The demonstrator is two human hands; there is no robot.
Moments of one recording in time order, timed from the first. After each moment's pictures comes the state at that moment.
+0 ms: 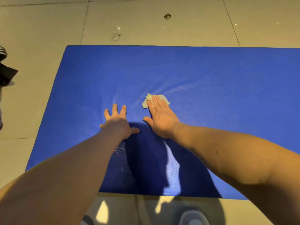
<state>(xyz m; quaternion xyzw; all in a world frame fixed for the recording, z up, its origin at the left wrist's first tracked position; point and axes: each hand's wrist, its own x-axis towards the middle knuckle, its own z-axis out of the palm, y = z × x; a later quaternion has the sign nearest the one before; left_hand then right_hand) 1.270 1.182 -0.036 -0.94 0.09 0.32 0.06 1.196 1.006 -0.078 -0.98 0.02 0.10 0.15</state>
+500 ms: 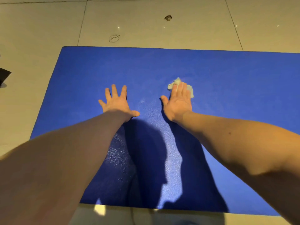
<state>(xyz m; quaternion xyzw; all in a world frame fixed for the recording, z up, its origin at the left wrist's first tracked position) 1.336 1.141 -0.036 -0.96 0.13 0.24 0.01 1.241 0.941 -0.088 -0.96 0.26 0.08 0.06</state>
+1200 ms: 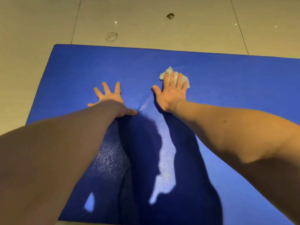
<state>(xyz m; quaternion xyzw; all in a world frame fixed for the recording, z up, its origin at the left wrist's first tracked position) 1.389 1.129 -0.039 -0.94 0.09 0.32 0.07 1.313 0.936 -0.078 -0.95 0.27 0.13 0.12</state>
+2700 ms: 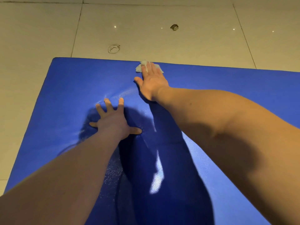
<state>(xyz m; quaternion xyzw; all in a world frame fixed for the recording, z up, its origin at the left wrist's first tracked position) 1.394 1.131 -0.038 -0.95 0.10 0.30 0.02 1.450 0.937 -0.075 -0.97 0.13 0.12 0.14</state>
